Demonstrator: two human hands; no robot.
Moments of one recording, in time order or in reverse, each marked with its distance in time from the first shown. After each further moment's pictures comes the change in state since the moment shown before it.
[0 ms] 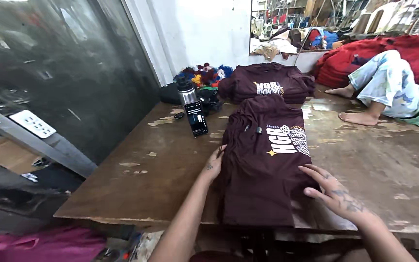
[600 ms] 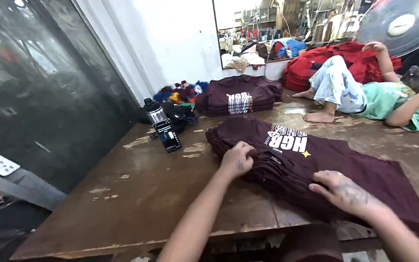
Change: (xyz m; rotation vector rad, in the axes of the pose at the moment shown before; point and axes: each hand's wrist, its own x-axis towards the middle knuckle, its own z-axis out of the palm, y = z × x) left_hand 0.018 0.116 0.142 0.816 -0.275 0.335; right_hand -0.045 0.048 -0.109 -0.157 -0.097 0.110
